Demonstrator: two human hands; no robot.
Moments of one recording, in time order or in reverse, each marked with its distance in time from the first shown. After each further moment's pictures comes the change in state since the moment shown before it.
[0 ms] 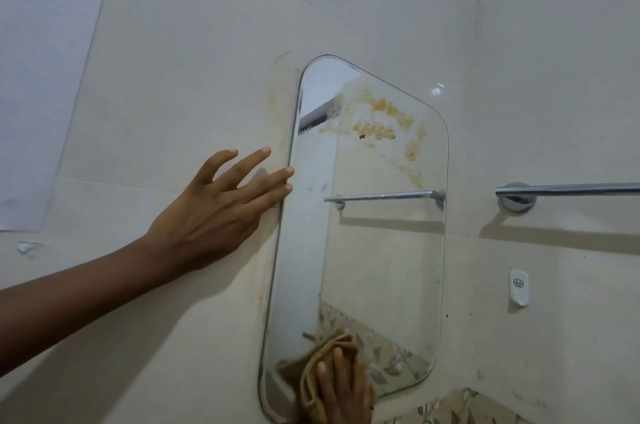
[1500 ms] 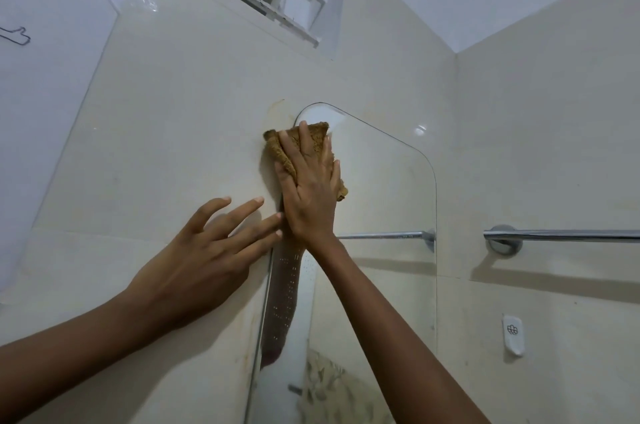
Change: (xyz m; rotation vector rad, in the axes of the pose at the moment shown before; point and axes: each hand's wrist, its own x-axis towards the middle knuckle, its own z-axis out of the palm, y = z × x) left_hand 0.003 0.001 0.008 -0.072 0.092 0.007; right_hand 0.336 -0.067 -0.013 0.481 -0.038 -0.079
